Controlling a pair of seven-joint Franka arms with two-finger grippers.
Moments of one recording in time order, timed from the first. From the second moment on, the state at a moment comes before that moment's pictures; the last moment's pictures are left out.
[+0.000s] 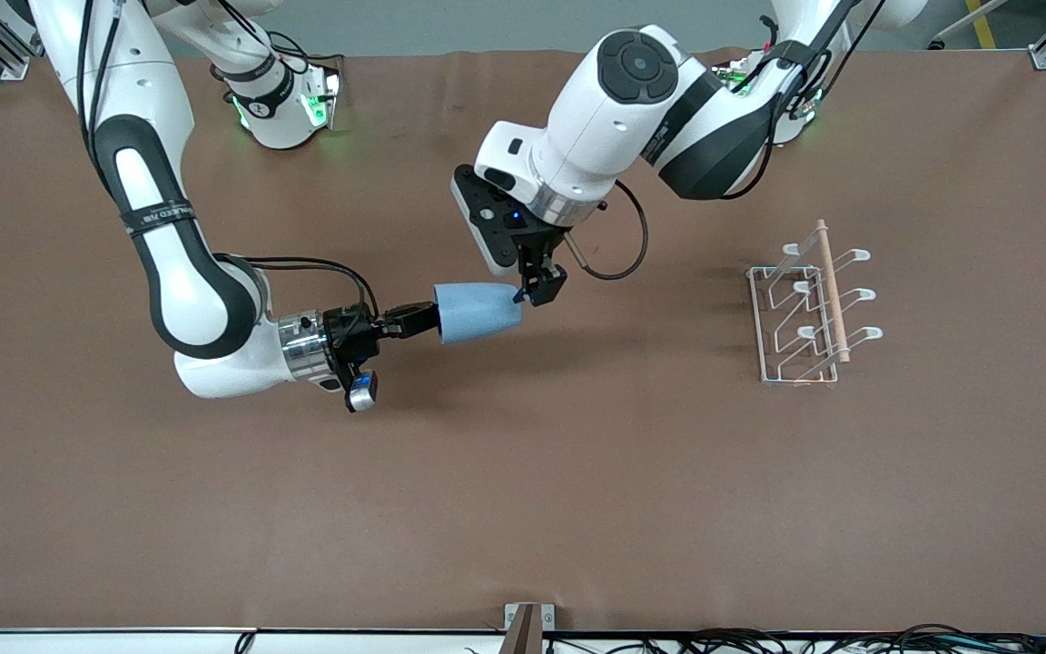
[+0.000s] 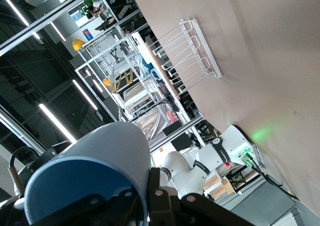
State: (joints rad) left arm -0.56 0.43 -0.26 -1.39 -0.14 2.13 0.41; right arm 0.16 0.58 0.14 -1.66 1.44 1.66 -0.11
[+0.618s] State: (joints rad) left arm -0.58 0.48 -0.26 -1.39 -0.06 2.23 0.42; right arm 0.16 0.59 0.13 -1.66 1.44 1.66 -0.11
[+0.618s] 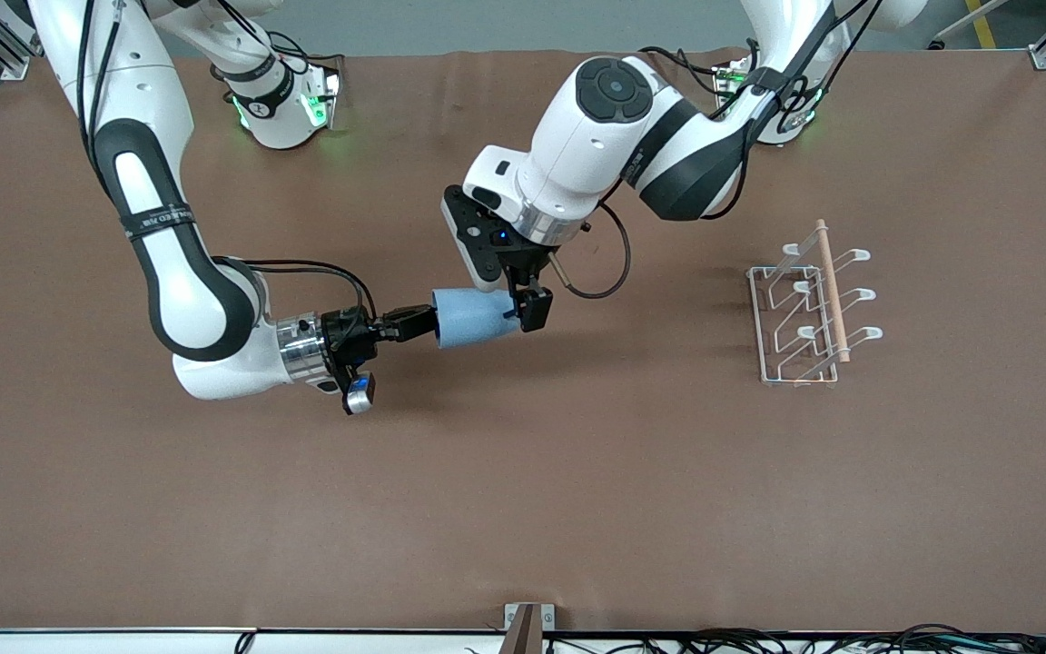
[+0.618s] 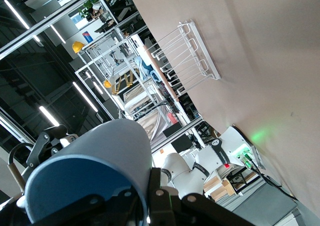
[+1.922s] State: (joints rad) left arm -0.58 0.54 -0.25 -1.37 -0.05 2.27 0.52; right arm 0.17 0.59 0.14 -1.66 1.44 1.65 -0.11
